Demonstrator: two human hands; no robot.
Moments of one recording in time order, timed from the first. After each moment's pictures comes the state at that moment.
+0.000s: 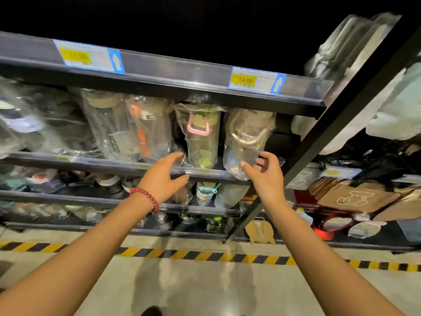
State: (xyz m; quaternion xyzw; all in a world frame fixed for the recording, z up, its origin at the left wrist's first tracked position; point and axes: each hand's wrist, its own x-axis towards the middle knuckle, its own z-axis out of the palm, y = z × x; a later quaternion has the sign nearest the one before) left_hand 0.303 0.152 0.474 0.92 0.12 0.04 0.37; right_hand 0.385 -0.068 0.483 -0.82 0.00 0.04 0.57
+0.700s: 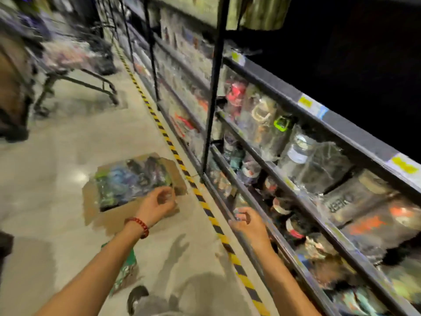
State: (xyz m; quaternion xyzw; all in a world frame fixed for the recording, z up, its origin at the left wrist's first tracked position) left_hand -0.163 0.303 0.511 0.59 0.61 0.26 0.46; right_hand 0.082 0.228 0.492 -0.71 -0.36 0.46 0.38
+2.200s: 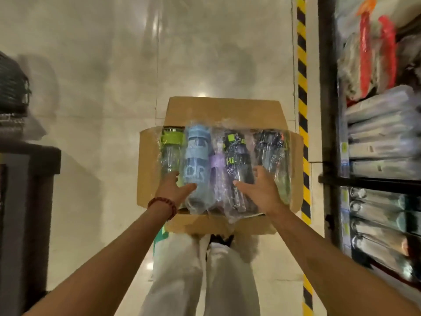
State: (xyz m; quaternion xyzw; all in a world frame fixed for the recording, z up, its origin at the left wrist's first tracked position) left_hand -0.483 0.780 0.107 0.19 0.82 0.11 0.54; right_hand -0.286 0.850 0.114 -0.69 -0.52 0.51 -0.06
